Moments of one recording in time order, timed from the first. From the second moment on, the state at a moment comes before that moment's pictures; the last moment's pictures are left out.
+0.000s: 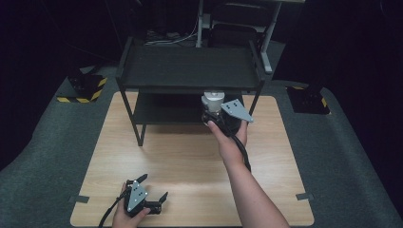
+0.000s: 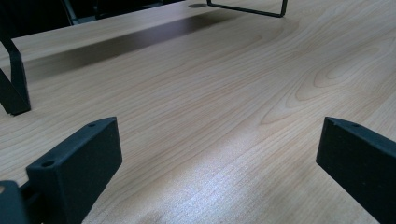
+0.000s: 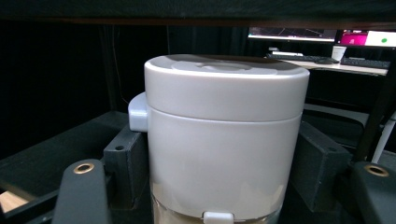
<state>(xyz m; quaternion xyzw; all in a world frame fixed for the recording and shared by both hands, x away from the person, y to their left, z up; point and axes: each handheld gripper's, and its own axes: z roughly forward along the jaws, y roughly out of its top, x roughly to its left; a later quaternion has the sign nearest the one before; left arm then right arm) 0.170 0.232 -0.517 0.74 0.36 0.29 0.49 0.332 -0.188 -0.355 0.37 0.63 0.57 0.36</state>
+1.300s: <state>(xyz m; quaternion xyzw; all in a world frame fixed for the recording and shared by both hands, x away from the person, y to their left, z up) 0.171 0.234 -0.517 0.74 0.36 0.29 0.49 0.372 -0.176 -0.386 0.36 0.62 0.58 0.39</state>
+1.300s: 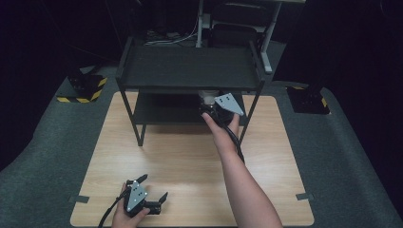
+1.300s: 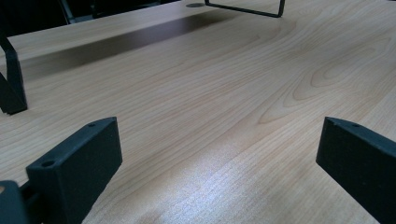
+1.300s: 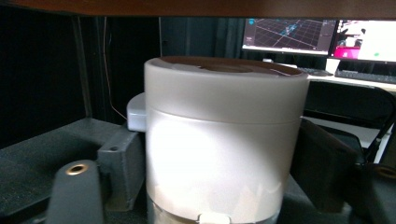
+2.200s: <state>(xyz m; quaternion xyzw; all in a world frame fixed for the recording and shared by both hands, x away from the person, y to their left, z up) 0.170 0.233 -0.516 0.74 0.36 0.29 0.49 0.327 -0.221 -0.410 0.32 0.63 0.62 0.35</state>
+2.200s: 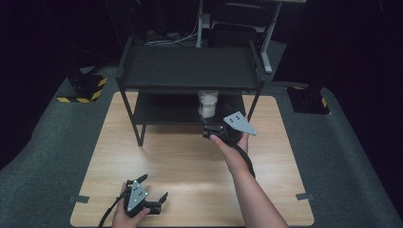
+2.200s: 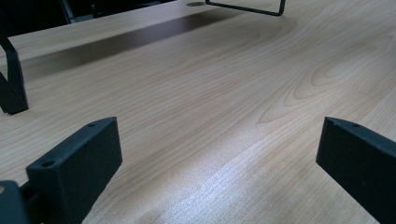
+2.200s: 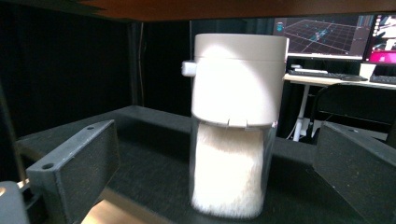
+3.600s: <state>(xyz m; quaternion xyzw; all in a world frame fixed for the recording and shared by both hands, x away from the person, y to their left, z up) 0.170 0.231 -0.516 0.74 0.36 0.29 0.49 0.208 -0.324 -0.507 0.35 0.67 0.57 0.33</state>
